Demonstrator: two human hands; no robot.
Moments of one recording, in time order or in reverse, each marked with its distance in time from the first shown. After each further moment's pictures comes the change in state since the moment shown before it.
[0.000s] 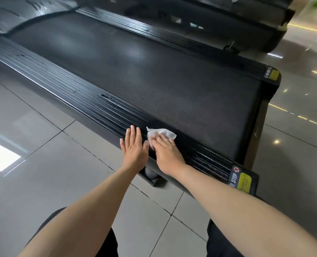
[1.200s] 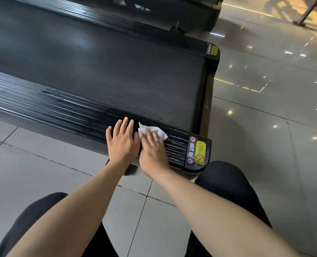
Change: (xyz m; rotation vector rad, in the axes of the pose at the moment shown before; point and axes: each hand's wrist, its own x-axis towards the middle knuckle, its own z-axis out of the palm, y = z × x) left_hand -0.025 0.055 0.052 0.268 0.115 0.298; right_hand -0.089 0.005 -0.002 0.108 0.172 0.397
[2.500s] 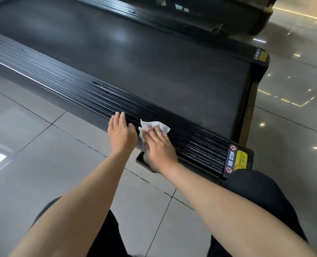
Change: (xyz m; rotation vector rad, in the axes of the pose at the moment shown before) left_hand 0.017 -0.105 -0.049 -0.300 0.131 -0.345; right_hand 0.031 -0.068 0.046 -0.030 -0.070 -0.300
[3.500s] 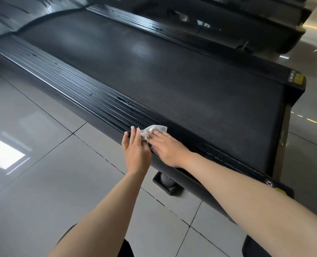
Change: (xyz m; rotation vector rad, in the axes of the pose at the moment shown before) left_hand 0.028 -0.024 -0.003 -0.149 0.068 -0.060; right_hand 0.118 0.000 -0.013 -0.063 -0.294 -0.371
